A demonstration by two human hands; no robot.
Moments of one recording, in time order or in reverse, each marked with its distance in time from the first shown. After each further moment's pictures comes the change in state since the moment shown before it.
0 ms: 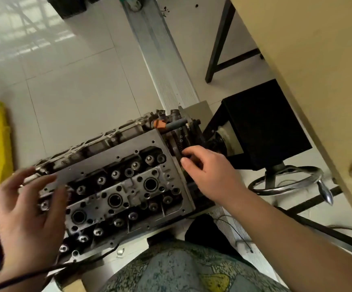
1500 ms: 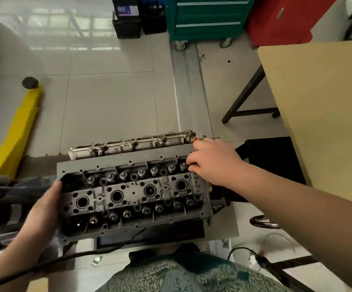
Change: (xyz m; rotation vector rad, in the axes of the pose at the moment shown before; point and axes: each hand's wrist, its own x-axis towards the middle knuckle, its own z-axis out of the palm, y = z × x) left_hand -0.052 -0.085 -0.017 -0.849 -0.315 -1.060; right_hand 0.068 -0.100 -0.015 -0.927 -0.273 -0.659
